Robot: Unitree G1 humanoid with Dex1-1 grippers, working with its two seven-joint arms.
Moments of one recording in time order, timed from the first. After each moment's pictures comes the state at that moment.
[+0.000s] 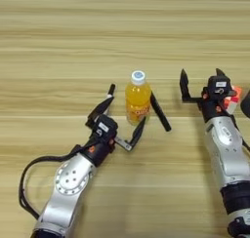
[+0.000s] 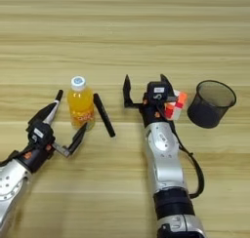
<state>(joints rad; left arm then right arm) 0.08 0.13 -0.21 0.13 -0.01 -0.36 -0.35 -0.22 0.02 -0.06 0.28 0.05 -0.26 0.05</state>
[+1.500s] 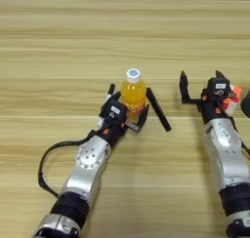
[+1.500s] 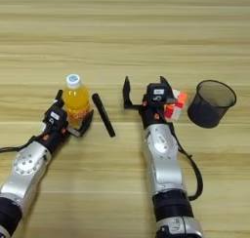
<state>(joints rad) -0.18 0.02 -0.15 0.56 0.00 -0.45 -0.30 -0.21 0.03 -0.06 0.27 0.04 -0.26 0.05</state>
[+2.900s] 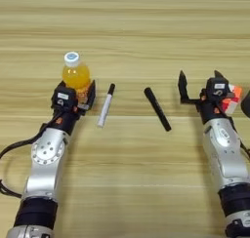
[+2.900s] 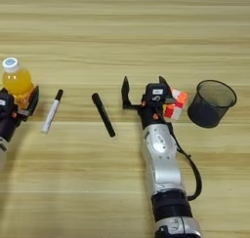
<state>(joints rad) -0.10 0.14 0.09 0.27 -0.05 -0.33 -0.22 -0.21 0.04 -0.05 0.27 0.04 -0.26 0.05</state>
